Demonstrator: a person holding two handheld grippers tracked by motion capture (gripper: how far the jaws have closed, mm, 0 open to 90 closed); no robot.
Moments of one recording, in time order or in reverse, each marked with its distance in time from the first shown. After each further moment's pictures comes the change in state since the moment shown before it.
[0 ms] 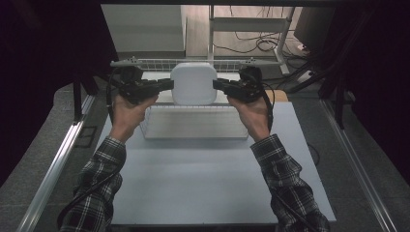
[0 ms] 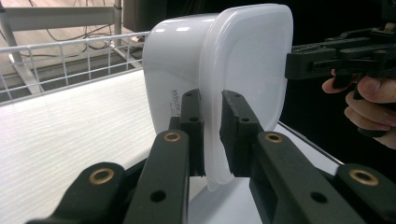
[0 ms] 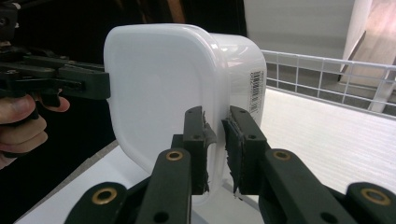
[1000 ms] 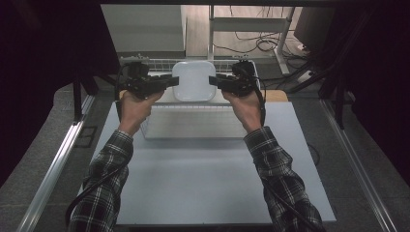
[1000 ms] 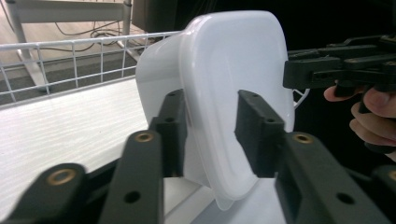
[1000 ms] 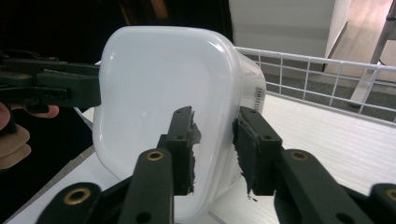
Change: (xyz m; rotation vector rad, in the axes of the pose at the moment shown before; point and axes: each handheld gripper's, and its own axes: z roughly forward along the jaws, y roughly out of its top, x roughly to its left) left arm 0.015 0.004 0.026 -0.001 0.041 -0.037; right arm -0.011 0.007 0.029 0.026 -0.060 0.010
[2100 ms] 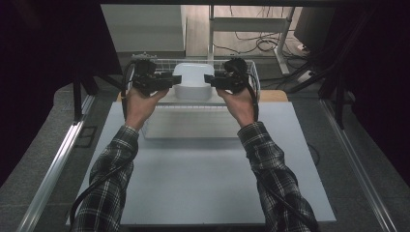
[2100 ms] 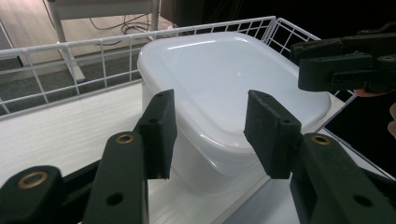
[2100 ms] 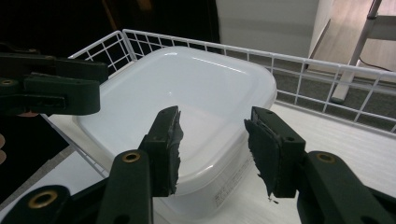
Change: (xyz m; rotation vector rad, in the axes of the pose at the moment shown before) left arm 0.003 0.005 0.018 0.042 0.112 0.021; right arm -0.003 0.004 0.025 0.025 -0.058 -0.009
